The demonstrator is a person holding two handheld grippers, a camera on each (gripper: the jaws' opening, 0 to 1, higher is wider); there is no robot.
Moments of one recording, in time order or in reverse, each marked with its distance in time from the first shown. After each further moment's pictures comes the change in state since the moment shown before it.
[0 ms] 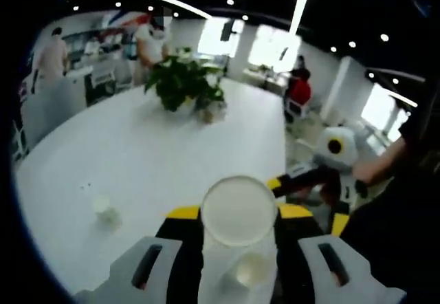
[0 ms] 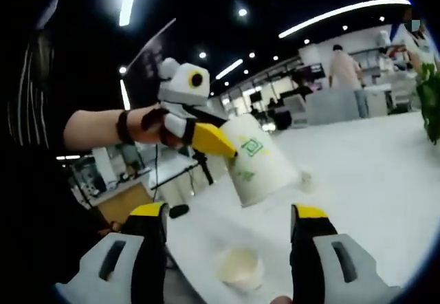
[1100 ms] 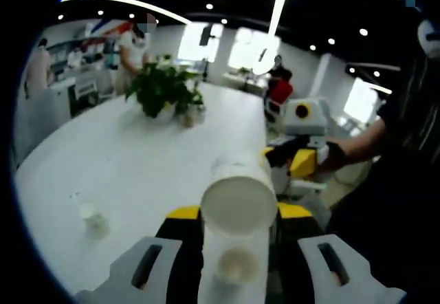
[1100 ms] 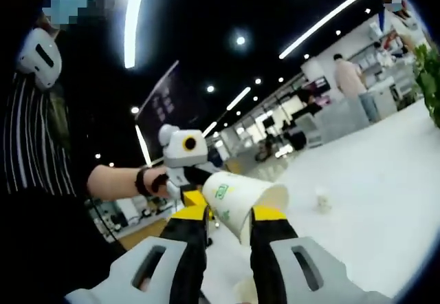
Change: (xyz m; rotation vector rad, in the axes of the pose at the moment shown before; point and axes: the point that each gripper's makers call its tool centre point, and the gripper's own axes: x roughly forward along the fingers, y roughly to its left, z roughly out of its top) left arm -0.011 -0.033 -0.012 0.065 -0.056 -0.125; right arm -0.024 0.000 0.053 0.139 -0.194 0.127
